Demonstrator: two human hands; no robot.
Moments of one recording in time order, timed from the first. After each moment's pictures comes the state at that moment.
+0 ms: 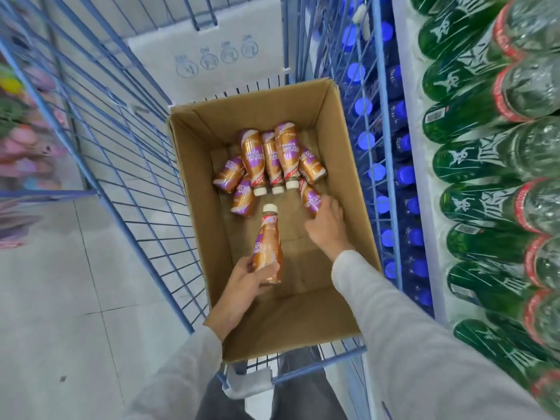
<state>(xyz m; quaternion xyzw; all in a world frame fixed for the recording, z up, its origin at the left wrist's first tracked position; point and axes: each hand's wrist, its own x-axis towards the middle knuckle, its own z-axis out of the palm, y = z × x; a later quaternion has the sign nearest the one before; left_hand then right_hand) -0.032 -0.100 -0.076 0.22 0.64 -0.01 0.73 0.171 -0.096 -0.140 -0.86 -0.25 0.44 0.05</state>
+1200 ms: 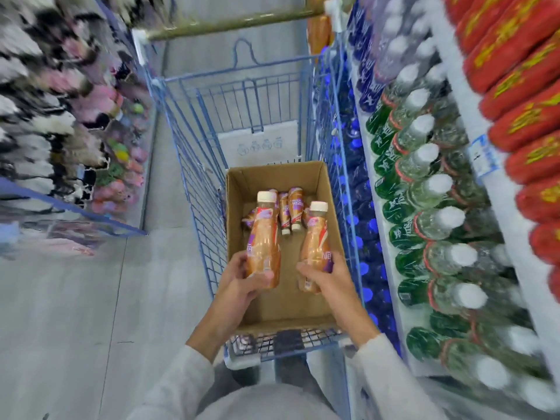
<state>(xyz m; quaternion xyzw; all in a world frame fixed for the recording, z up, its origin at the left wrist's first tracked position) -0.045 -0.153 0.133 0.31 0.56 0.24 0.73 0.142 -0.203 0.123 -0.70 -0.14 0.58 0.40</state>
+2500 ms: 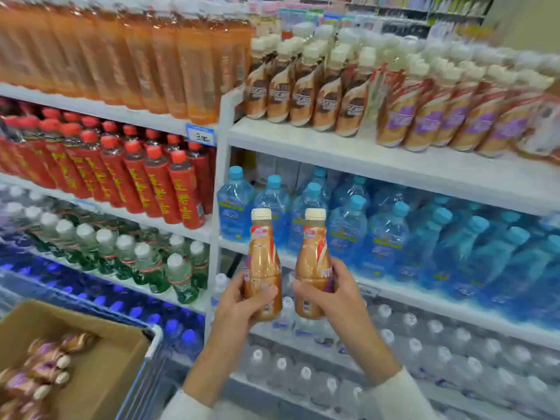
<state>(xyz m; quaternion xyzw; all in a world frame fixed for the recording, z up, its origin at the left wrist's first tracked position) 0.041 -0.563 0.293 0.55 0.10 -0.06 0.83 0.048 -0.740 0.326 -0.71 0.05 0.04 0.70</state>
